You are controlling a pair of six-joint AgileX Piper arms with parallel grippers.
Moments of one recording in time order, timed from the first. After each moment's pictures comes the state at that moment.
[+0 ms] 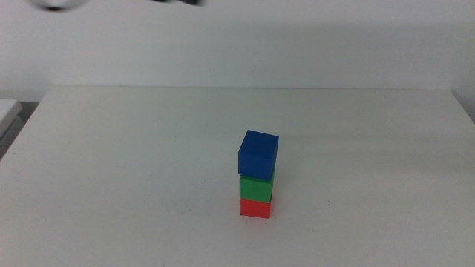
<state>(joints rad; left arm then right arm) -0.66 1.32 -1.78 0.11 1.22 -0.09 1.15 0.64 -1.11 -0.35 1.08 0.27</state>
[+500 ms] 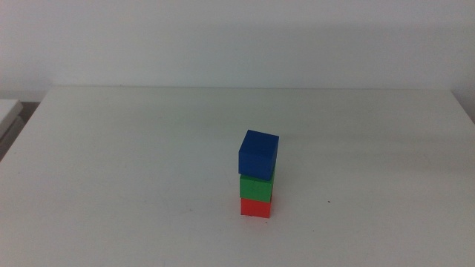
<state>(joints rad) -0.16 0.72 -1.19 0.04 1.04 0.07 1.15 0.64 -1.11 -0.35 1.08 0.27</state>
